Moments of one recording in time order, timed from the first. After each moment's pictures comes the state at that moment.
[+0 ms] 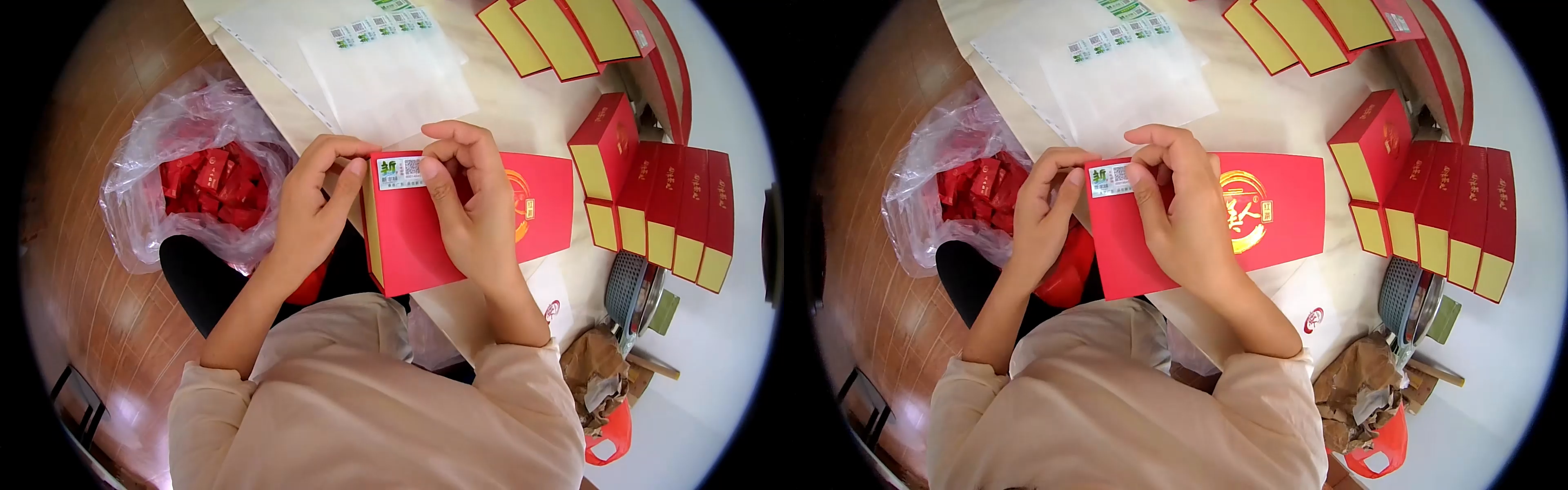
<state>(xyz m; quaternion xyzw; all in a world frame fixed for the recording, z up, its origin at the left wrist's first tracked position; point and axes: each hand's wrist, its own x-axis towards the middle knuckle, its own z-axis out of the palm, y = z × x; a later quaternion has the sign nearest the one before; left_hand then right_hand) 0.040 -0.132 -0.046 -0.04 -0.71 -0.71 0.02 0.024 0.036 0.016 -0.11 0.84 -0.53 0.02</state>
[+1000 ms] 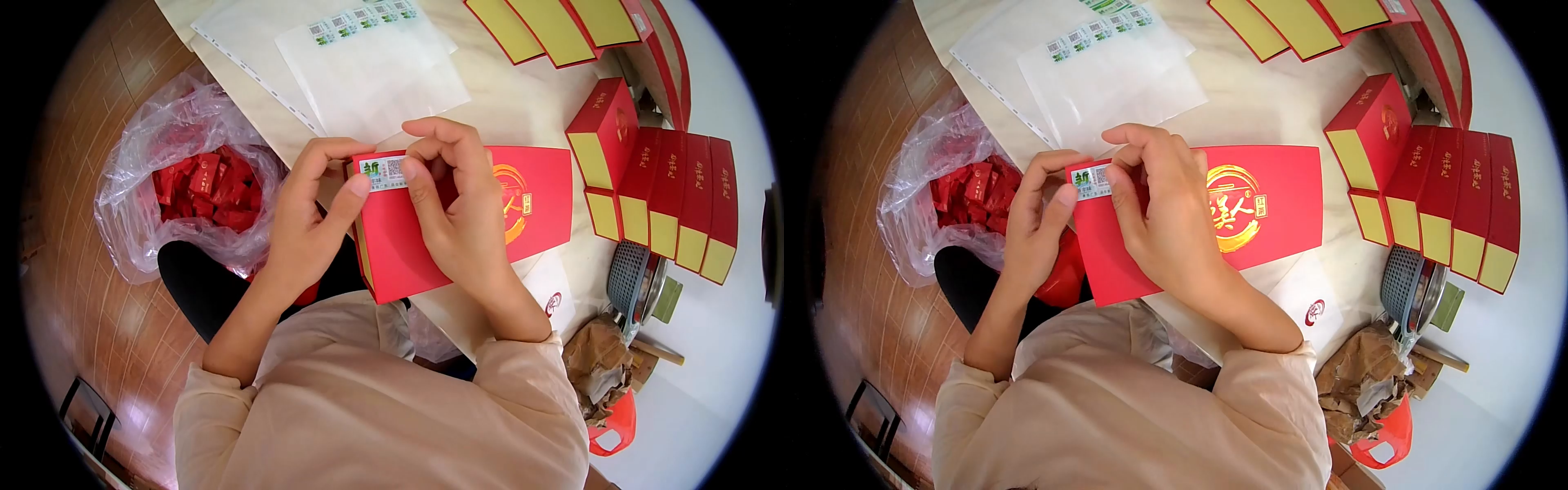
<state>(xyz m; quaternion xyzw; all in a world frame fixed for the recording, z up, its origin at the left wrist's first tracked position) 0.042 -0.123 -0.043 -0.05 -0.68 -0.73 0.02 0.024 0.032 0.015 -0.12 0.87 -0.49 -0.02</state>
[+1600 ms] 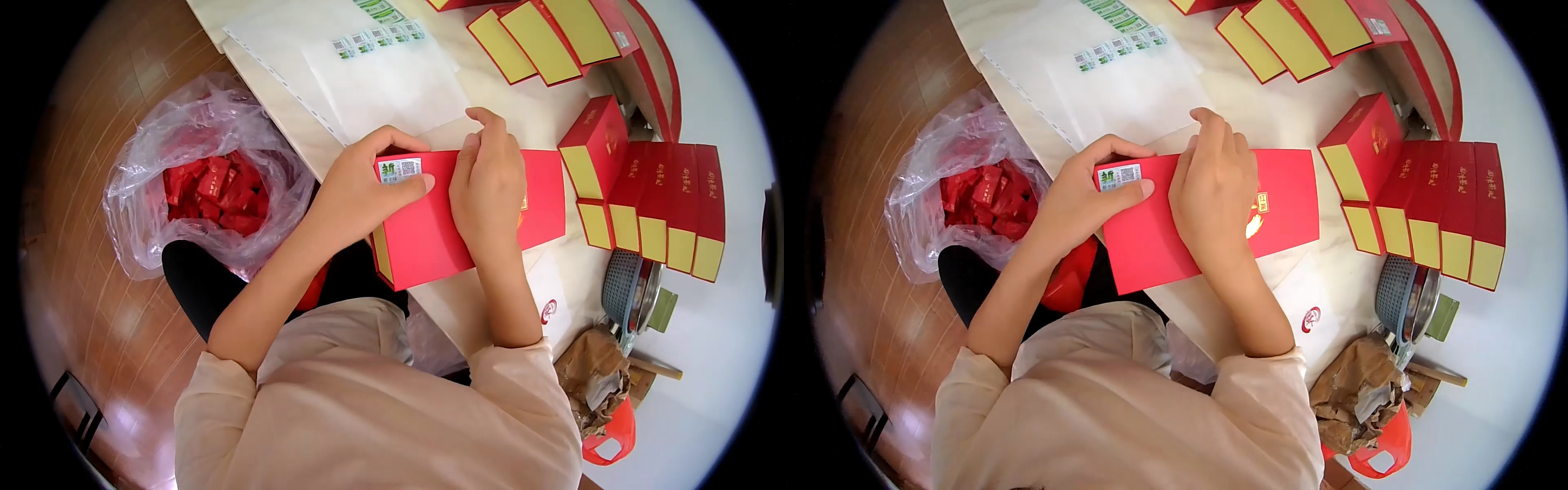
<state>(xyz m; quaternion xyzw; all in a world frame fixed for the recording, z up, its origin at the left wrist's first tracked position) 0.023 -0.108 -0.012 -0.02 -0.63 -0.76 -0.15 0.006 0.048 0.010 -0.14 0.95 -0.16 -0.22</state>
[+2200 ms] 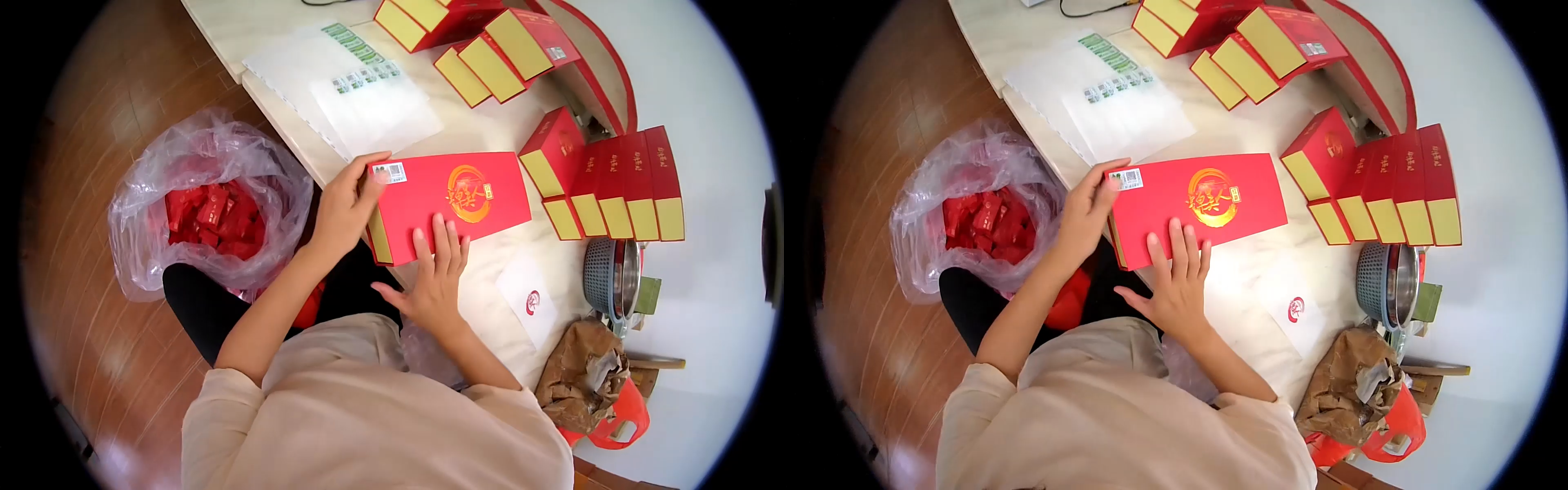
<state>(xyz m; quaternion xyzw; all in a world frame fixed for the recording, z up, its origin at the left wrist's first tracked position) 0.051 -0.102 -0.055 -0.05 -0.70 -0.70 0.11 0.149 0.049 -0.030 -0.19 0.95 -0.15 -0.19</state>
